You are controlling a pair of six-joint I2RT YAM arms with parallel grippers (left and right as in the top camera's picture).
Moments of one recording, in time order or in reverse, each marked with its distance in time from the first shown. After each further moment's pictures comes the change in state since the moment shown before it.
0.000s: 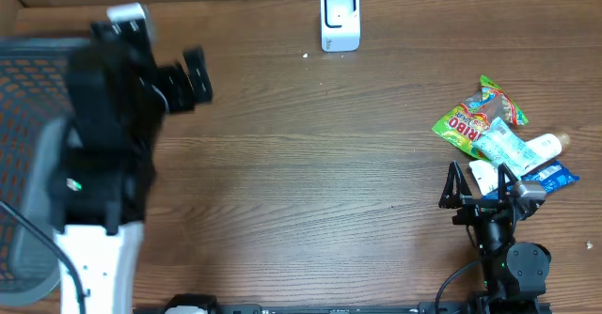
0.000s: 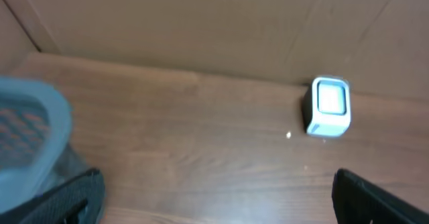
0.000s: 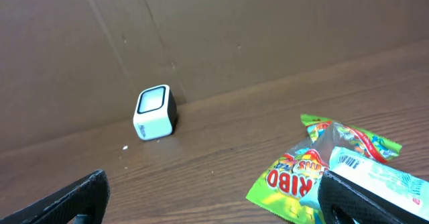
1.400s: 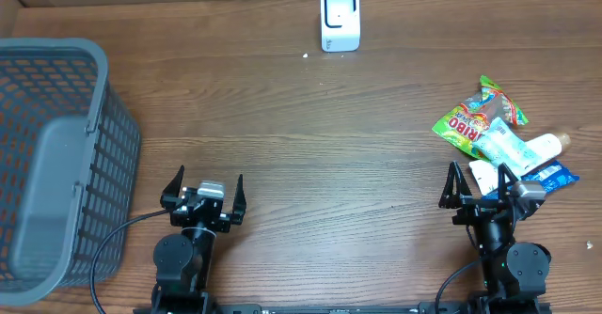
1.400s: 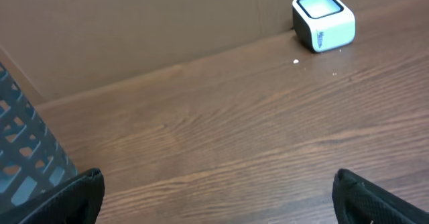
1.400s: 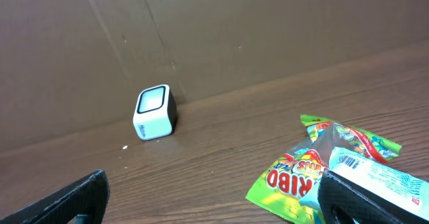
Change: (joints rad) left arm 0.000 -0.958 -1.400 0.760 0.104 0.417; right arm 0.000 0.000 0.000 -0.001 0.000 -0.002
